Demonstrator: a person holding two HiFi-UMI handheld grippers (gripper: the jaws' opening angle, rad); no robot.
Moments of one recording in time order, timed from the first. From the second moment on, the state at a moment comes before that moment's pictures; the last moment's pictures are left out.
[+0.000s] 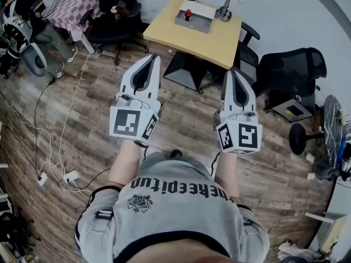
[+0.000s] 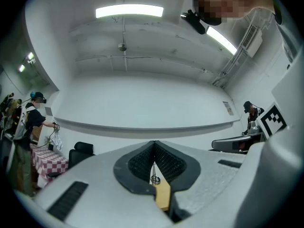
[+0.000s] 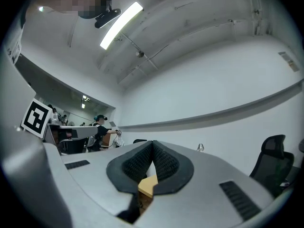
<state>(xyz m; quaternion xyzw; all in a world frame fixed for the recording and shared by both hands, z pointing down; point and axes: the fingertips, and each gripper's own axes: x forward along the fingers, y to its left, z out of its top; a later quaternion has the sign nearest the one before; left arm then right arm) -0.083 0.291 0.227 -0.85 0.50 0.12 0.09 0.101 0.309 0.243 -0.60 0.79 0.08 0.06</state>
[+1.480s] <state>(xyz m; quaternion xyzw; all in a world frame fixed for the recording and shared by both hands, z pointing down) -0.096 0.029 0.226 -0.87 0.47 0.12 0.09 0.084 0.057 0.239 -0.62 0.78 0.08 0.07</state>
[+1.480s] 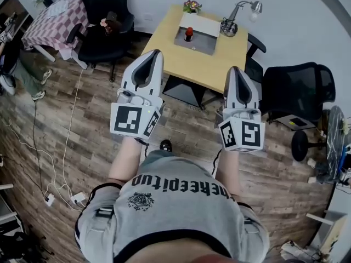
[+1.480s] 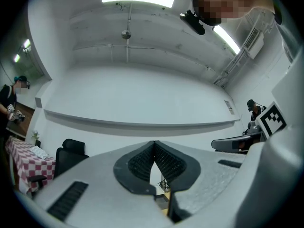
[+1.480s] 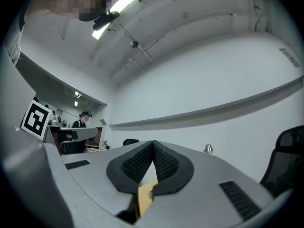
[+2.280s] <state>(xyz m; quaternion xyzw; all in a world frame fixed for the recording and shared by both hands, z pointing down) -0.104 -0.073 0.255 -0.89 0.44 0.11 0.06 0.071 -0.030 0.266 -0.65 0.76 0.06 0.05</state>
